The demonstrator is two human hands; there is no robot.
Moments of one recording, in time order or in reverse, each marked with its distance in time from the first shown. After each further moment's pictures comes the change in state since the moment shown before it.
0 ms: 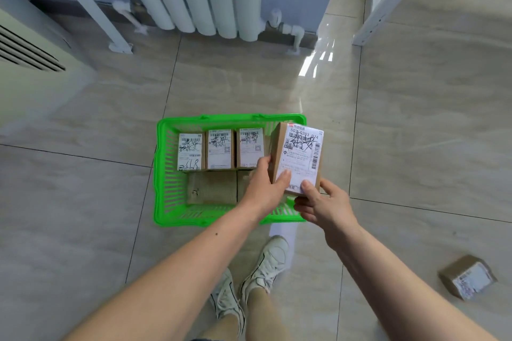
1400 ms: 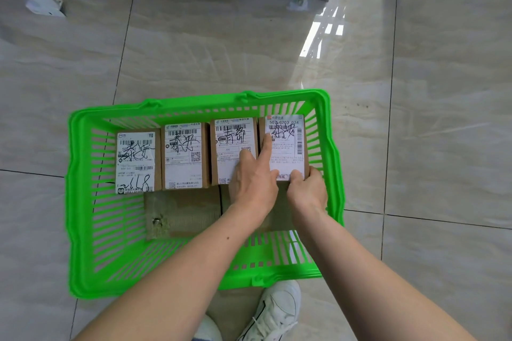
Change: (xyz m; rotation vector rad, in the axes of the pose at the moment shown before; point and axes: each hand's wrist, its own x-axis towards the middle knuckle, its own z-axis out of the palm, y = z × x) left_hand 0.227 -0.117 0.054 0.715 0.171 0.087; right_hand 0.260 0.079 0.083 -0.326 0.324 0.081
